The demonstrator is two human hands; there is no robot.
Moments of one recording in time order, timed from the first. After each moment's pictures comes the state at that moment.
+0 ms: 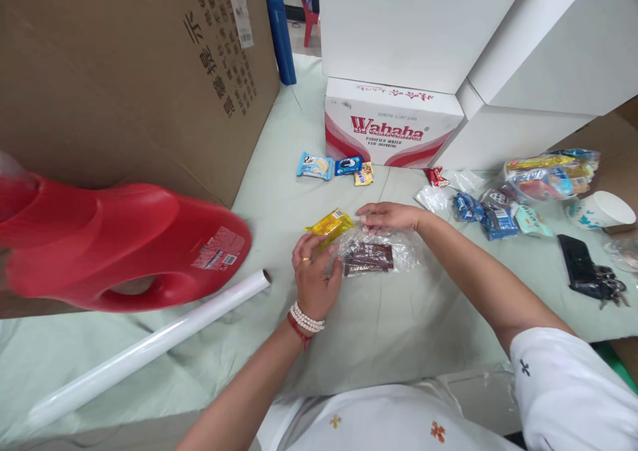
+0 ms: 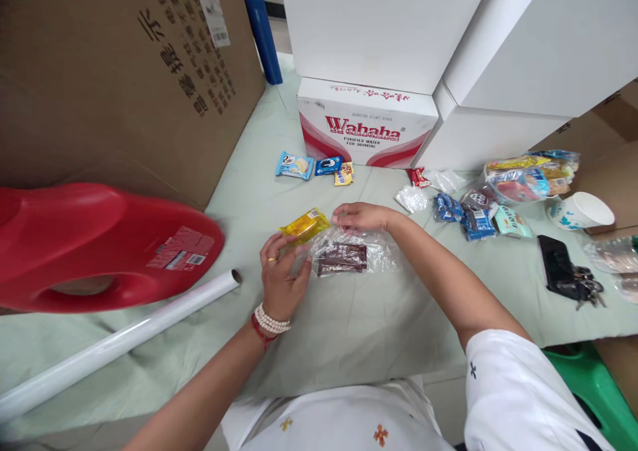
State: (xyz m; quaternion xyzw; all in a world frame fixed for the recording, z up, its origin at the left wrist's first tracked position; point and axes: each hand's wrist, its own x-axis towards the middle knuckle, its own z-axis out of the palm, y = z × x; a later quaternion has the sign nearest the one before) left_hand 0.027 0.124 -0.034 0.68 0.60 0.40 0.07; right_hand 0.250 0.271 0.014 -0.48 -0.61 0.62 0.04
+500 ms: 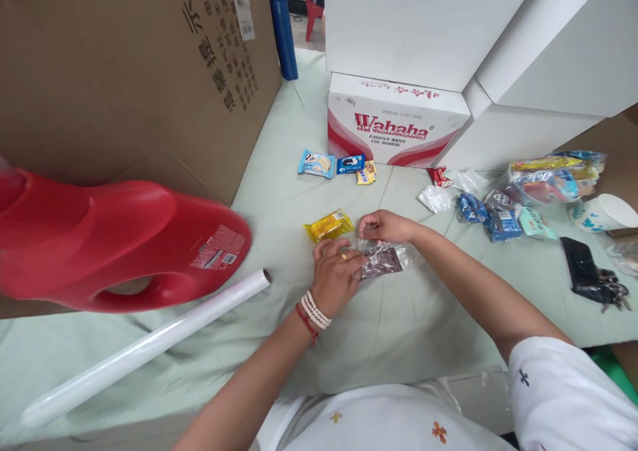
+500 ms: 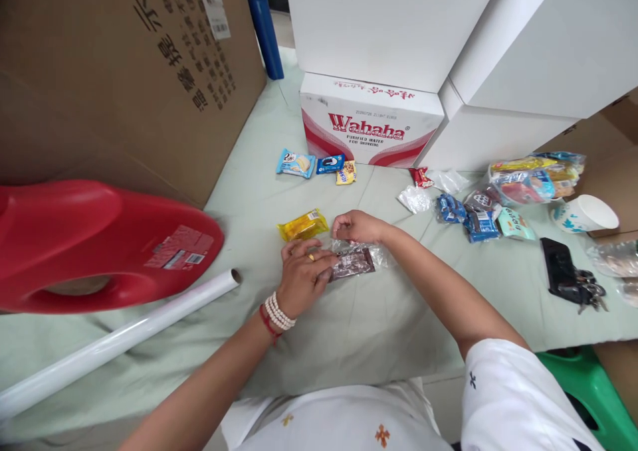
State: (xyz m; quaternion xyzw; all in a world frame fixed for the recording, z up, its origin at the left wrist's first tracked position) left_hand 0.041 0.132 -0.024 0.81 0.49 0.26 0.17; right_hand 0.236 0.253 -0.005 -0.44 -0.64 0.63 0.08
